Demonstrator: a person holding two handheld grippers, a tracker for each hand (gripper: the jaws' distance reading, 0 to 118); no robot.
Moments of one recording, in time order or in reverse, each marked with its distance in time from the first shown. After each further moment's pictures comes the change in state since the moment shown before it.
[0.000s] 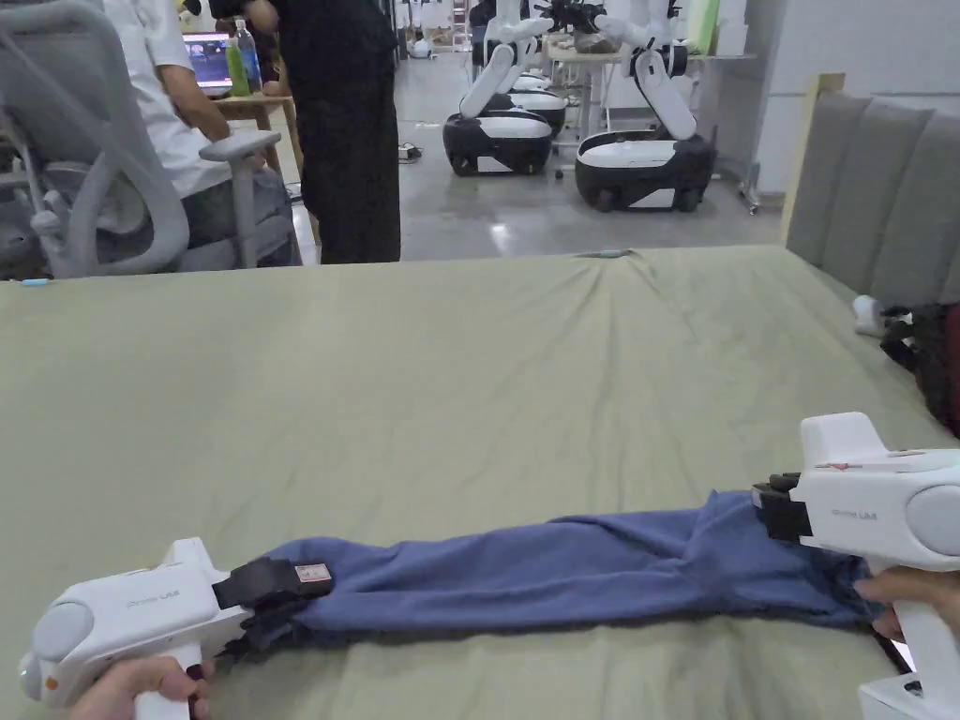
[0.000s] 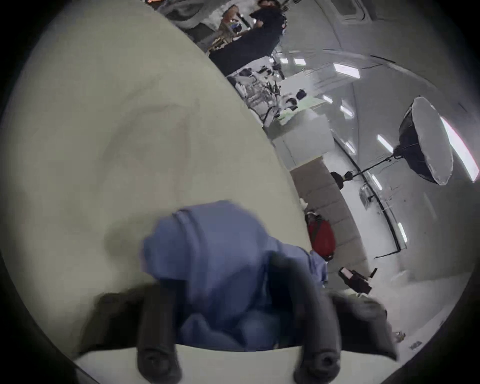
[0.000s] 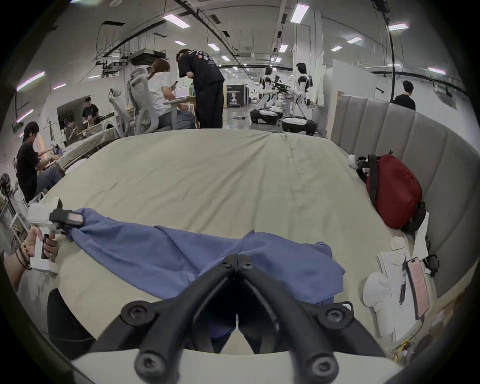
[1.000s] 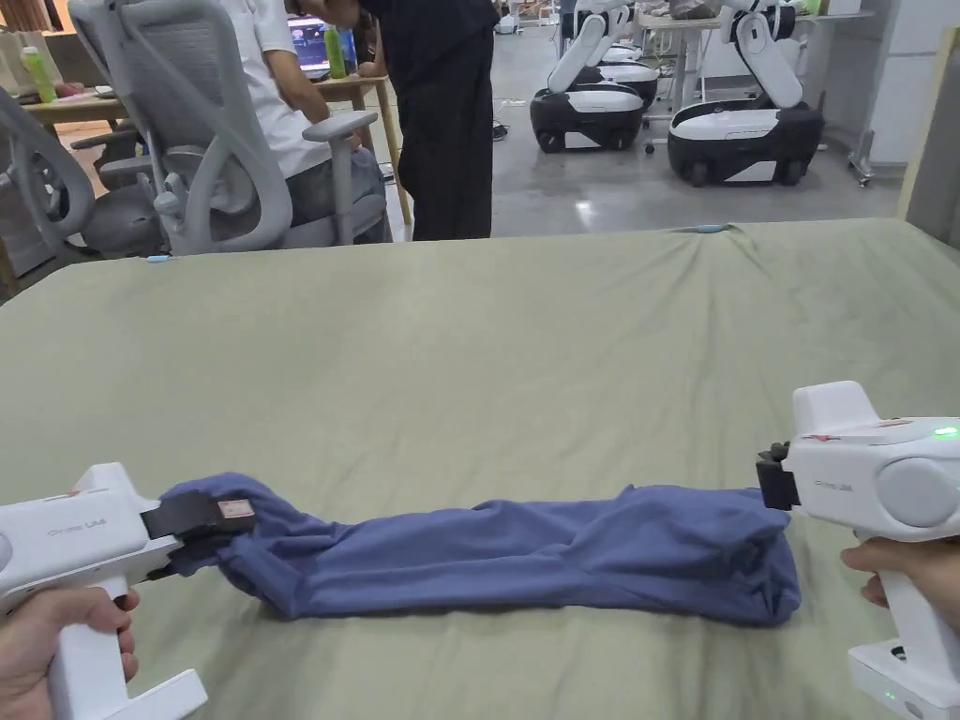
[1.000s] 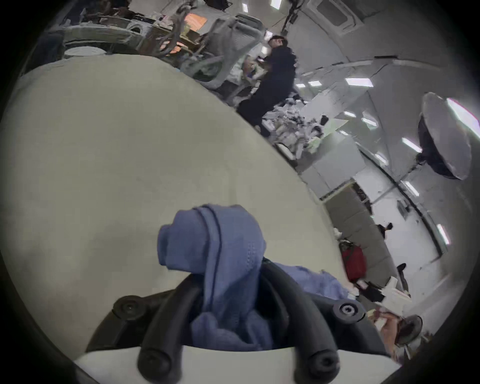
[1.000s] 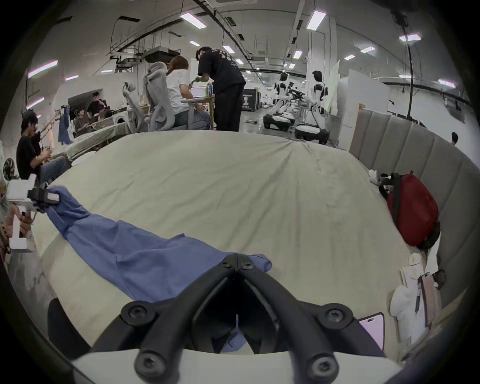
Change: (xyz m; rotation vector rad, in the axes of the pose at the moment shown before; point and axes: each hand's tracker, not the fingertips) left arm 0.065 0.000 0.144 0.241 0.182 -0.119; right arm -0.089 0.015 -0.022 0.030 -0.017 0.066
